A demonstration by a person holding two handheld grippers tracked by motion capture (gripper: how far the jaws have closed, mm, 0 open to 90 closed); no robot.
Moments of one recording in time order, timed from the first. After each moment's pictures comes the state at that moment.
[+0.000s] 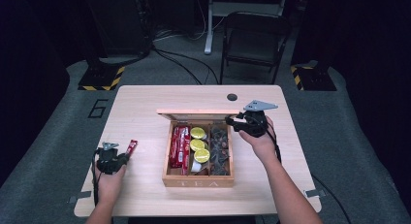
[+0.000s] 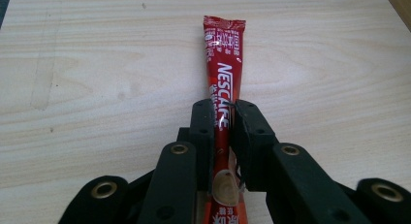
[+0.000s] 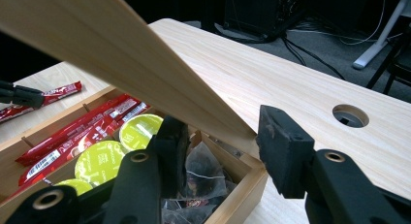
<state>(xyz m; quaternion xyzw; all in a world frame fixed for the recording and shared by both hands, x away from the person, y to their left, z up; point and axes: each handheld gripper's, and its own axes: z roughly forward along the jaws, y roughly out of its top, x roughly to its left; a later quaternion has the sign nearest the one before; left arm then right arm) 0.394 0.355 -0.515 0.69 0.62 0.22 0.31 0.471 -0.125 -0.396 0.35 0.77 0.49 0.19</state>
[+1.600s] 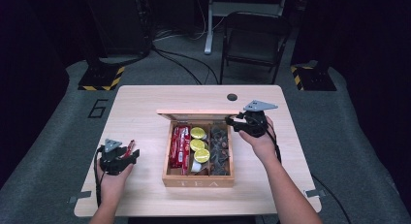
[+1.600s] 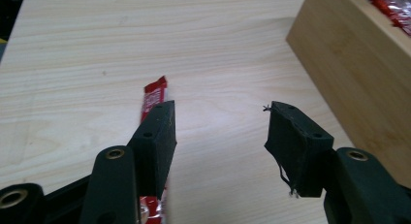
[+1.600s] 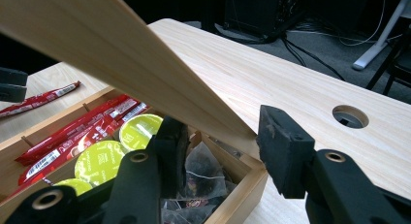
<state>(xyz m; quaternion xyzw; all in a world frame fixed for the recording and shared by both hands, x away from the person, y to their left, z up) 0.379 0.326 -0.481 0.69 0.56 0.25 0.38 0.471 -0.125 -0.396 0.35 0.77 0.49 0.19</state>
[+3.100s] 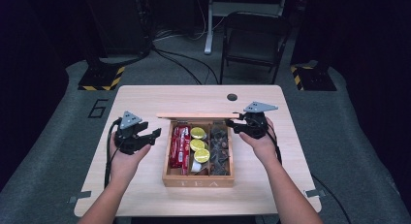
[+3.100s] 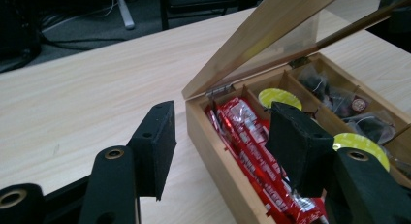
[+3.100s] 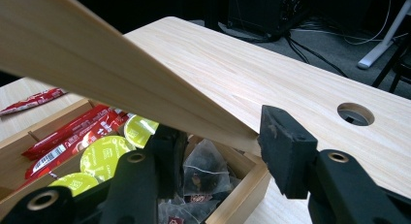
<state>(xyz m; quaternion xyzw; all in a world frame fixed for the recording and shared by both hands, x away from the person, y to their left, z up) 0.391 0.255 -0.366 0.75 0.45 0.25 0.43 0.468 -0.126 -0.398 0.35 0.78 0.49 0.18</state>
